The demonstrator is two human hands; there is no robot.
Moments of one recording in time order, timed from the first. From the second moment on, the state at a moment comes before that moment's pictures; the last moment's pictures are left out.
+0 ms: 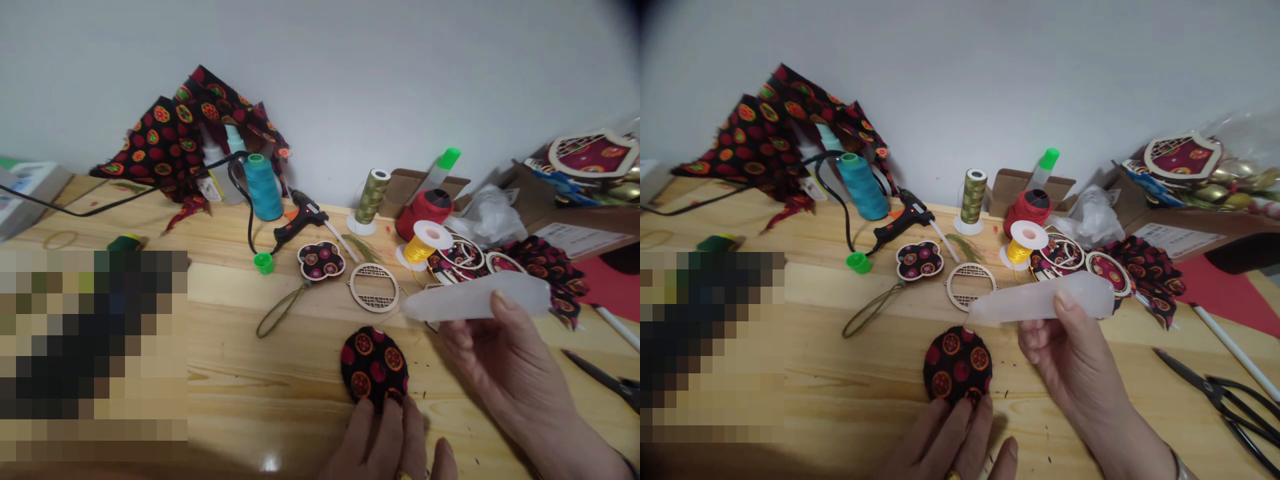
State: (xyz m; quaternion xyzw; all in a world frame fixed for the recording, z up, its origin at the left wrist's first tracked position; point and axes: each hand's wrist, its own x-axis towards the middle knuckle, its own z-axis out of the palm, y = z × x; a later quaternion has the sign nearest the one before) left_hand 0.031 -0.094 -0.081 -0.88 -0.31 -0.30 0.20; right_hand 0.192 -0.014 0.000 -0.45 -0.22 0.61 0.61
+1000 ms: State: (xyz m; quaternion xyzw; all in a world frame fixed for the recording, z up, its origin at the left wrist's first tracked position) left_hand 0.030 -0.092 -0.070 -0.88 -0.30 -0.30 0.20; right_hand 0.173 -0.018 -0.020 -0.50 -0.40 0.64 0.42
